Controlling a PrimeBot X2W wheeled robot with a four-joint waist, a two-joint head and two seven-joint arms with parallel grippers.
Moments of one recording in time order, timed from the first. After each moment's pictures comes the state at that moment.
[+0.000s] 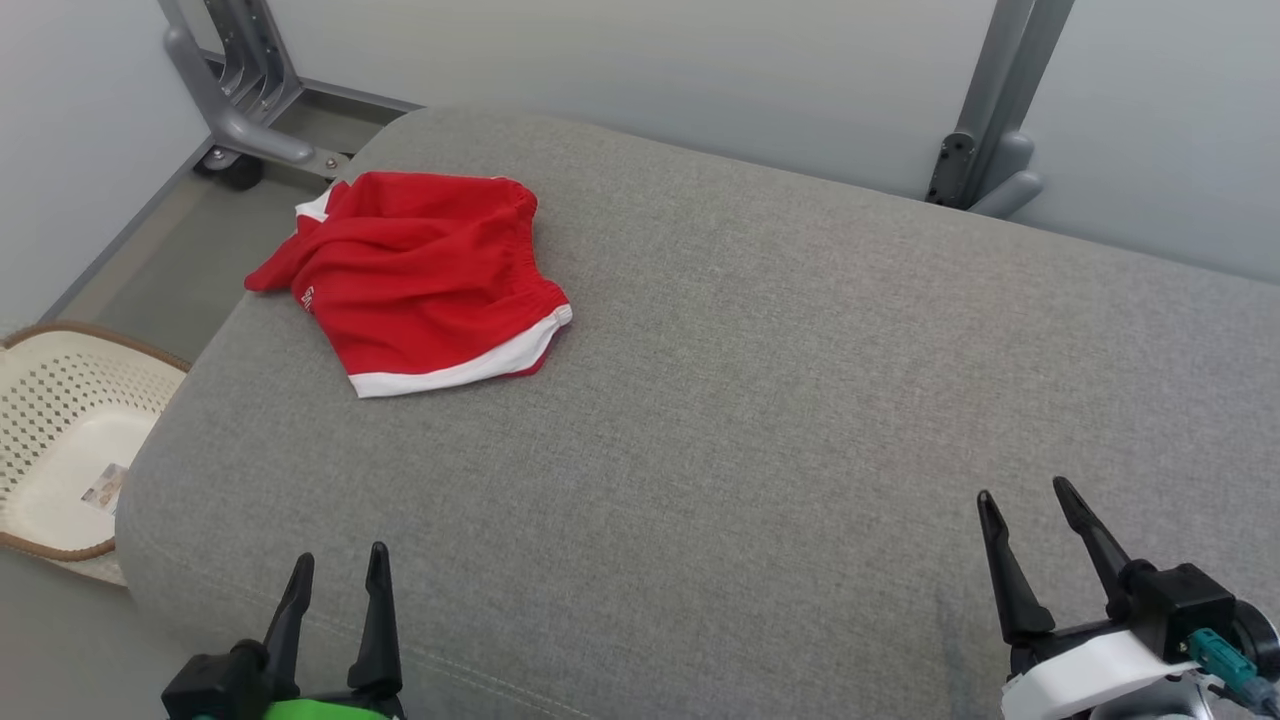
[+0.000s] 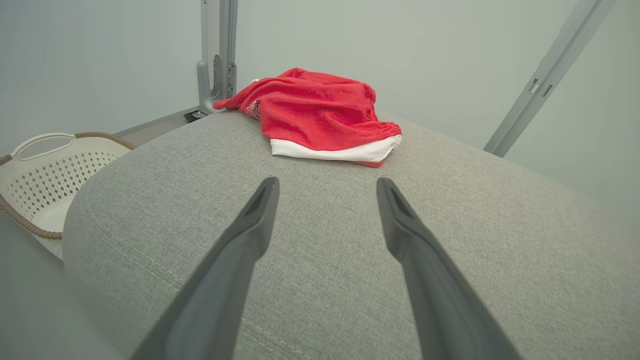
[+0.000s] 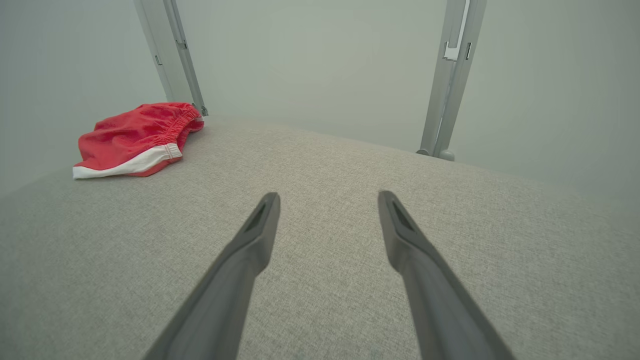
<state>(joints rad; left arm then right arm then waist) 0.09 0.05 -0.03 0.21 -0.34 -0.13 -0.26 0.08 -0.15 0.04 0.11 0.16 0.13 -0.26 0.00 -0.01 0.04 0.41</state>
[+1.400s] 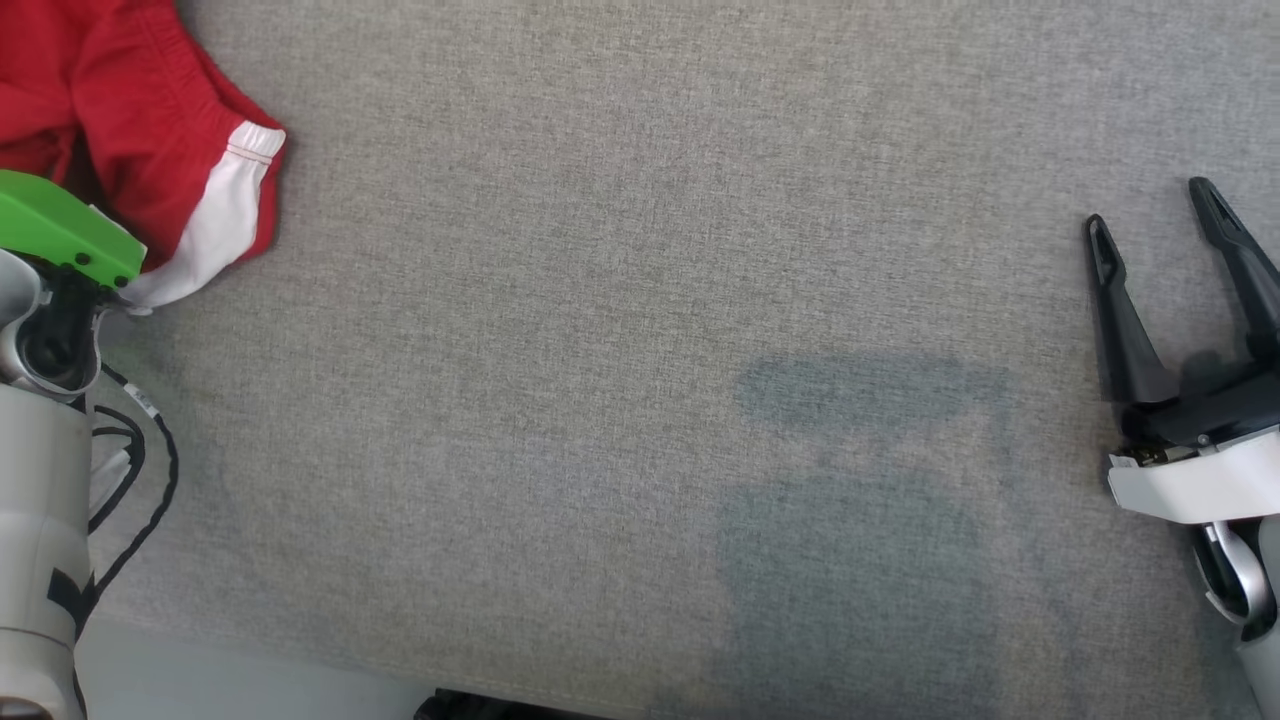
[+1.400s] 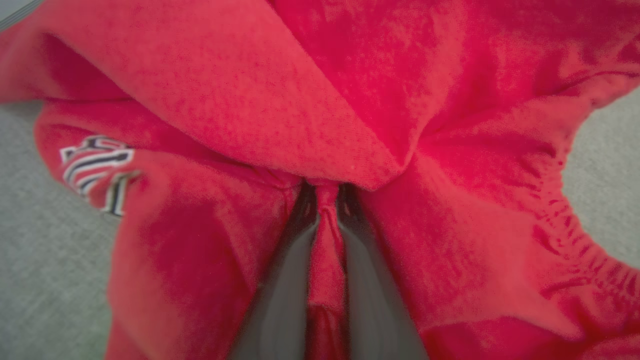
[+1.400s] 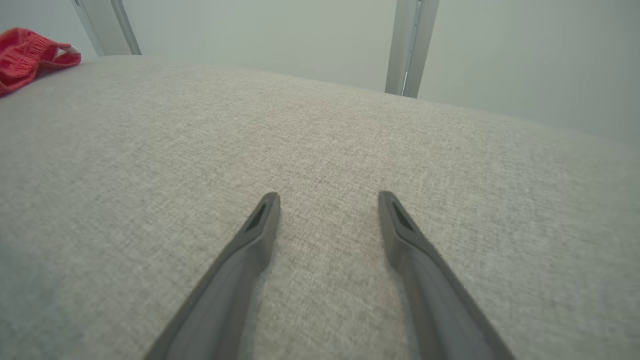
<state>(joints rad) -0.93 0.36 -0.22 0.95 -0.92 -0.12 0.10 -0.20 -0.41 0.05 -0.08 0.16 0.13 -0.28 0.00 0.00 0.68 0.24</state>
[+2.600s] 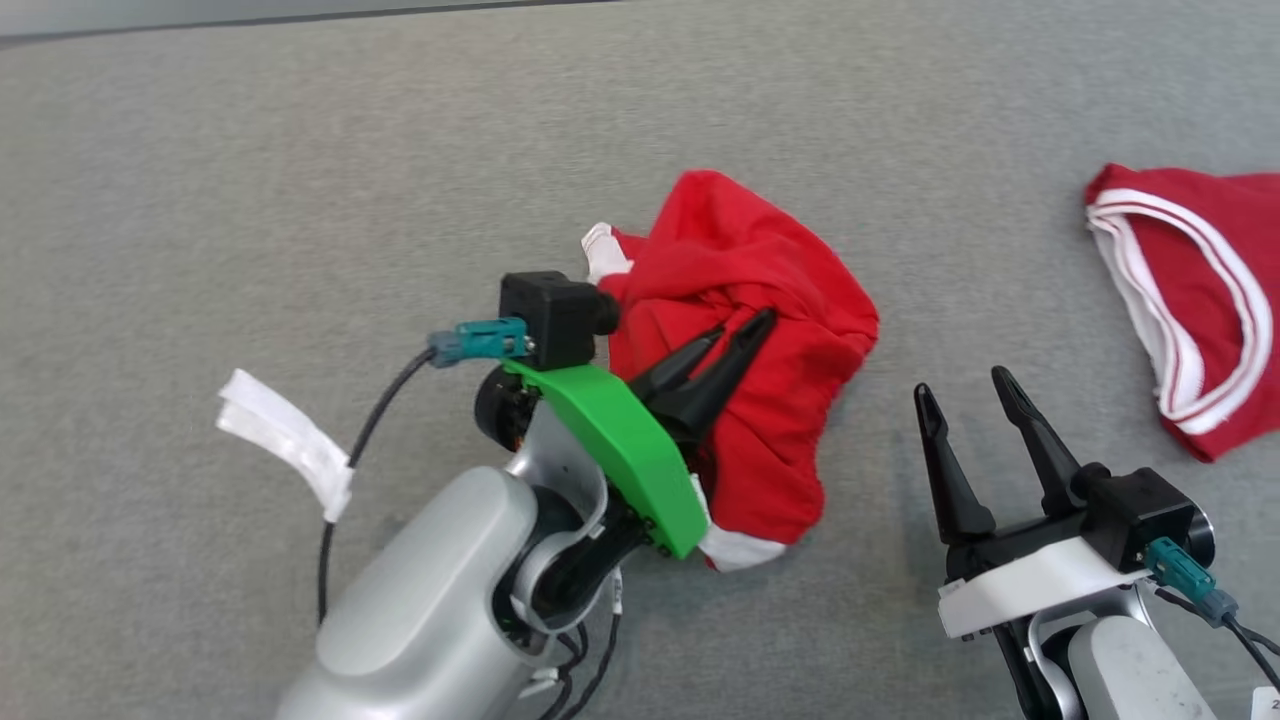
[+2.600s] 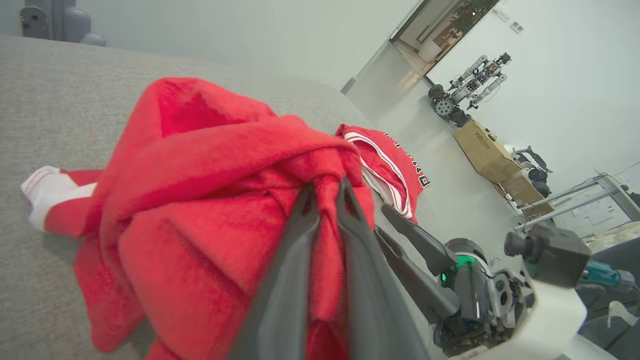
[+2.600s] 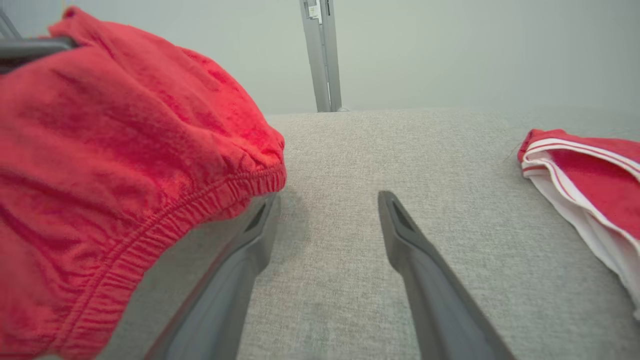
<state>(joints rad) -0.58 0.14 -0.75 0.09 -0.97 -0.02 0.19 -0.09 -0.11 0.12 0.09 0.19 0.13 -0.26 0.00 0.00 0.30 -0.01</state>
